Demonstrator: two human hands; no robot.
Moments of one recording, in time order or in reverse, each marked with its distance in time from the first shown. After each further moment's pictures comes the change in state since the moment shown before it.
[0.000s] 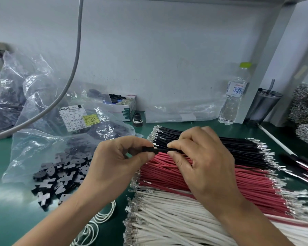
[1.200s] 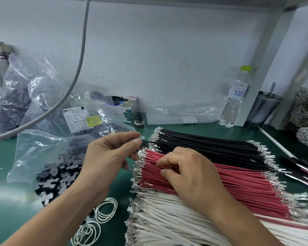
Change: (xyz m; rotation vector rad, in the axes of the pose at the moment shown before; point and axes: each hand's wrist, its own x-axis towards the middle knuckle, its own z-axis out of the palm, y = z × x) left_hand 0.010 -0.003 -0.008 -0.429 0.096 -0.301; right_hand 0.000 -0.012 0.010 0.126 -0.401 0.249
